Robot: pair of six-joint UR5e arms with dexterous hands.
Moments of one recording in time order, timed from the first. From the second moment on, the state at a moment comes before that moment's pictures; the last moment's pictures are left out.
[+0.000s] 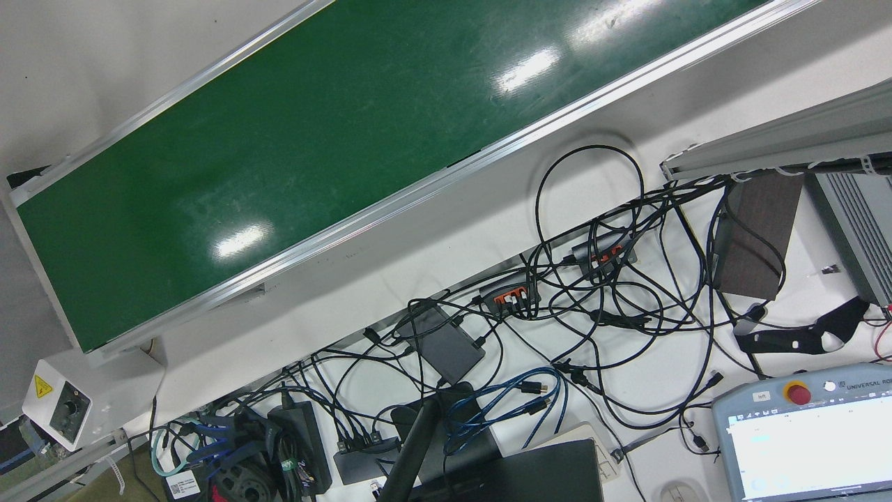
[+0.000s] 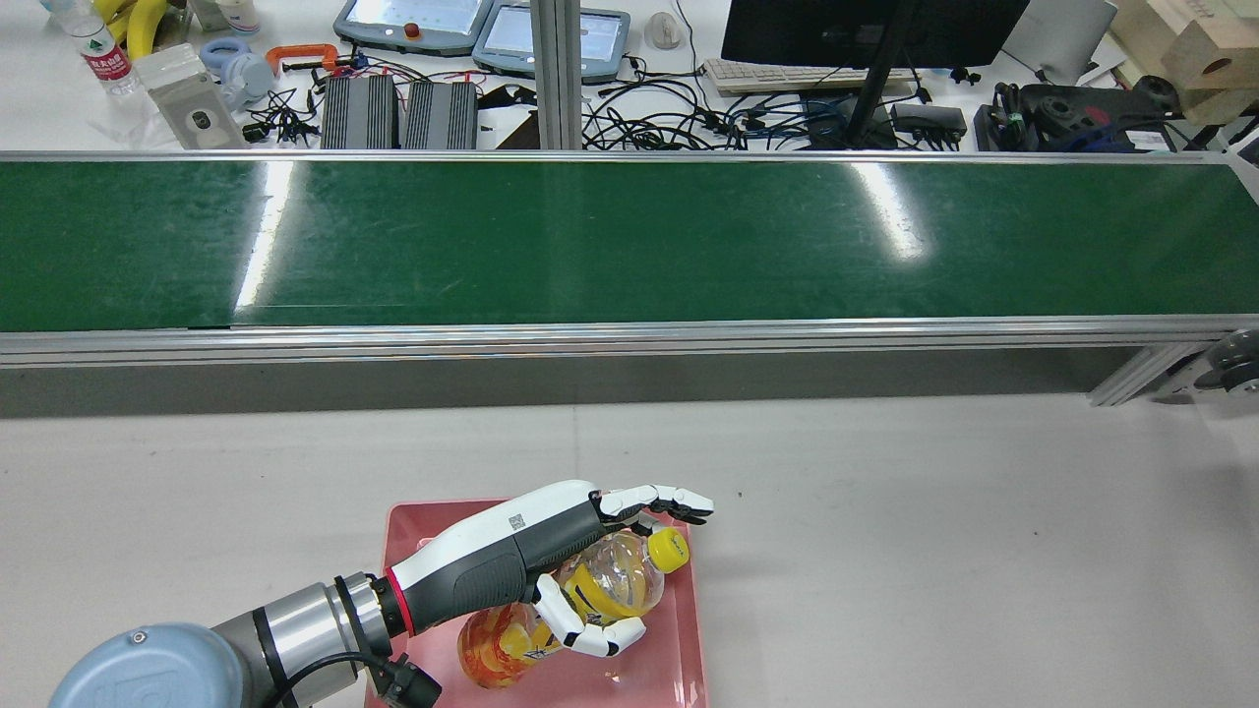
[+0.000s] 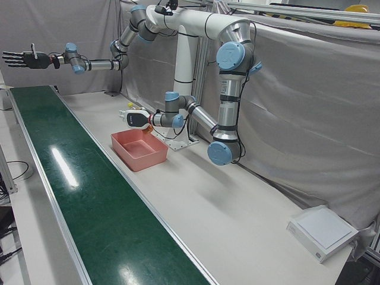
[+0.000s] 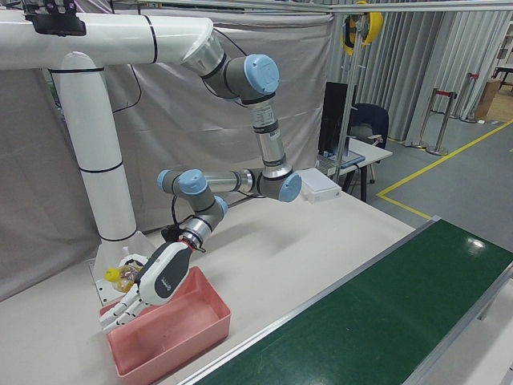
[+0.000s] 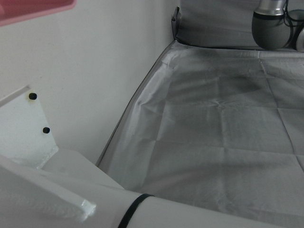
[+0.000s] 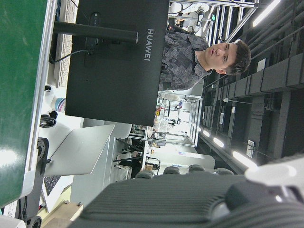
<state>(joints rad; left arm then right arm) -0.27 -2.13 -2.10 0.60 1.33 0.70 1.55 -1.46 1.54 -3.27 -1.58 -0.10</state>
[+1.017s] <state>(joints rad) -0.29 -2.13 -2.11 0.60 1.33 0.69 1.55 -1.46 1.54 -3.27 -1.58 -0.10</state>
